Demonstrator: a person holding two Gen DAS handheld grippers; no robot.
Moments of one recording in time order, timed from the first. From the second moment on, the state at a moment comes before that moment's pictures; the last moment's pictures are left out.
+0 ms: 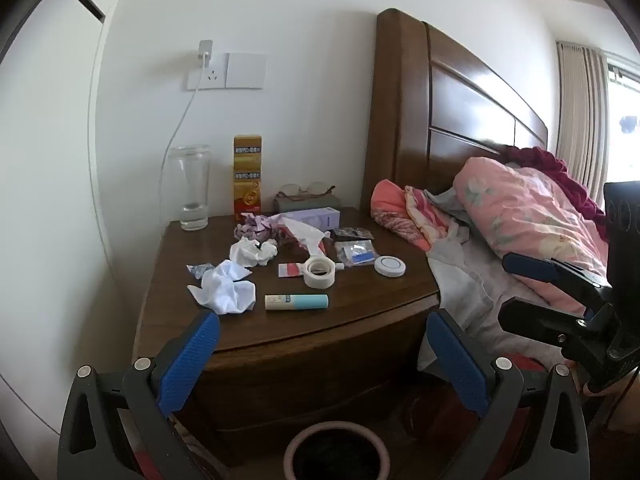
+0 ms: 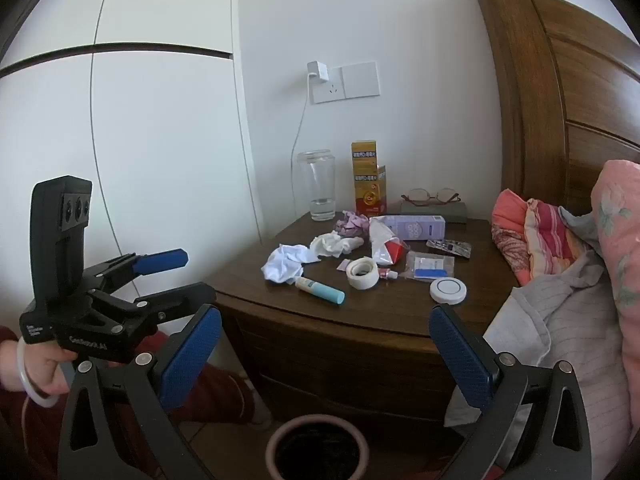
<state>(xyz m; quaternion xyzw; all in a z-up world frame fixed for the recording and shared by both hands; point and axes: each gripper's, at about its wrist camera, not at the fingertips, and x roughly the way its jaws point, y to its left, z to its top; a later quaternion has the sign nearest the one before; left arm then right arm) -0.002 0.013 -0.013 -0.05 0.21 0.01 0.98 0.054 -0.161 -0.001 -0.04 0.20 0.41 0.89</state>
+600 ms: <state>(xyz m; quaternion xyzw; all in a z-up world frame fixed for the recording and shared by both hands) 0.002 0.010 -0.016 -0.03 0.22 0.02 0.97 0.055 -0.161 -0.001 -0.04 0.20 0.41 0.89</state>
